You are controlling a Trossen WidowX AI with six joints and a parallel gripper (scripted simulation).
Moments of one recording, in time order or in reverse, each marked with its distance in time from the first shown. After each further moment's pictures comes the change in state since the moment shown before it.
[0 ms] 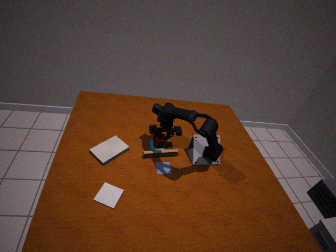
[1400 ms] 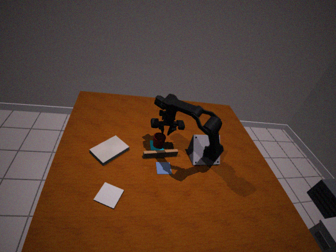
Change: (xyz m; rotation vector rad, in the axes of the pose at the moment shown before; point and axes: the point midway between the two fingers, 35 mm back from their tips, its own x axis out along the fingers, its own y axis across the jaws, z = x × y) arm -0.048 -0.002 -0.002 0.014 0.013 0.000
